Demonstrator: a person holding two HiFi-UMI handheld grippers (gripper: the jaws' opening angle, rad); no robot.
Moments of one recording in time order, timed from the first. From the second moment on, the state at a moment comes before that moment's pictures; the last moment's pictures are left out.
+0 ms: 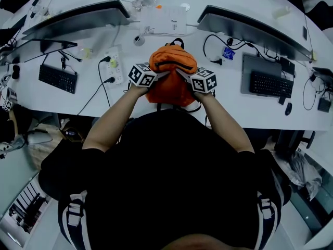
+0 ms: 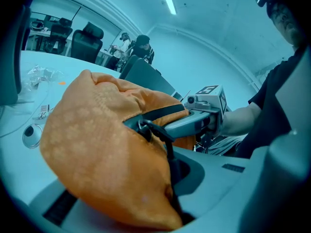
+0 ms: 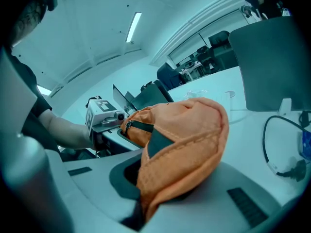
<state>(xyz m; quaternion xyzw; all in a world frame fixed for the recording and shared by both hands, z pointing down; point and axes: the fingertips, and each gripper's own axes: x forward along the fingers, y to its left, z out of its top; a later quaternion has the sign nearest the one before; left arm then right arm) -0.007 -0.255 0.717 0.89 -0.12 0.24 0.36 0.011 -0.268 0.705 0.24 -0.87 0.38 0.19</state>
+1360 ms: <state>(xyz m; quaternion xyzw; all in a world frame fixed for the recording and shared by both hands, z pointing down) -0.020 -0.269 0.752 0.86 -0.15 0.23 0.43 0.005 -0.283 0.744 0.23 -0.86 0.41 0.19</state>
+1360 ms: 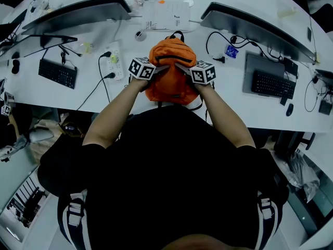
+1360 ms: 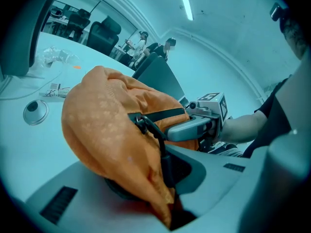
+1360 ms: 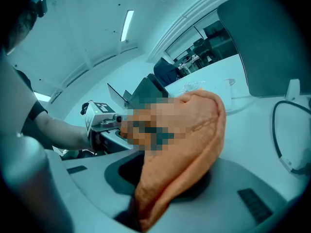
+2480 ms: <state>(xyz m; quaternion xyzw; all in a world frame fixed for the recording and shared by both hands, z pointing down) -0.079 -0.254 0.768 0.84 -0.22 0.25 0.43 0.060 -0.276 0.751 0.31 -0.83 0.43 0.18</state>
